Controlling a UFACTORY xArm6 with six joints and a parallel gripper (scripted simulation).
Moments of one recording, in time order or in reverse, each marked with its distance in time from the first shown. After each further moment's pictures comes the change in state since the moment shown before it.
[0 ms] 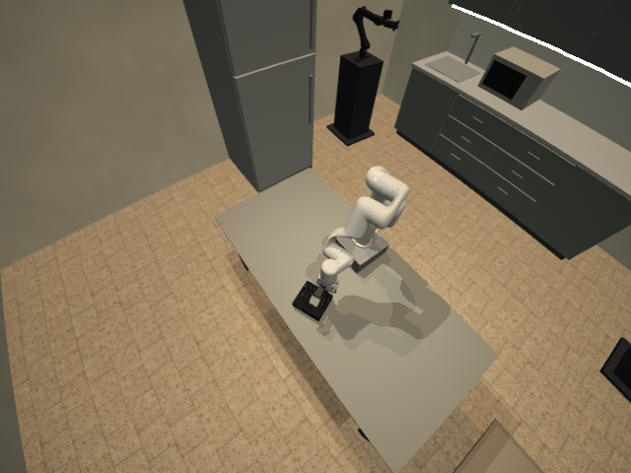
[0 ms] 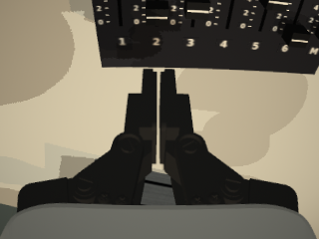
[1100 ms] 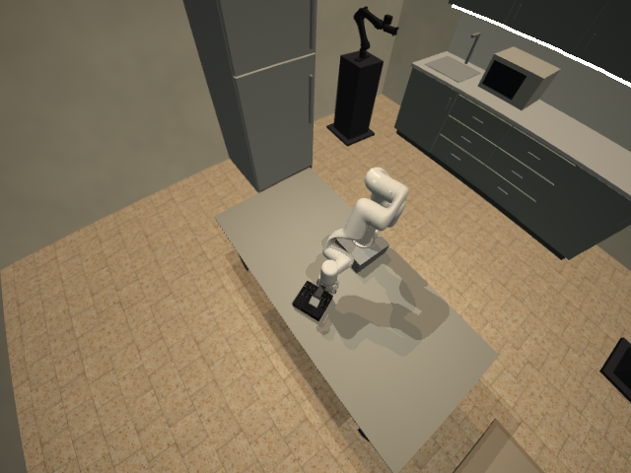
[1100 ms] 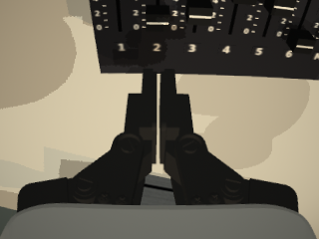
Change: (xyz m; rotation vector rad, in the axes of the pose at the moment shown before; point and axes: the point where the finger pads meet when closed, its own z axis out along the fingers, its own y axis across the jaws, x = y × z) arm 0.000 0.000 0.007 -0.001 -0.001 0.001
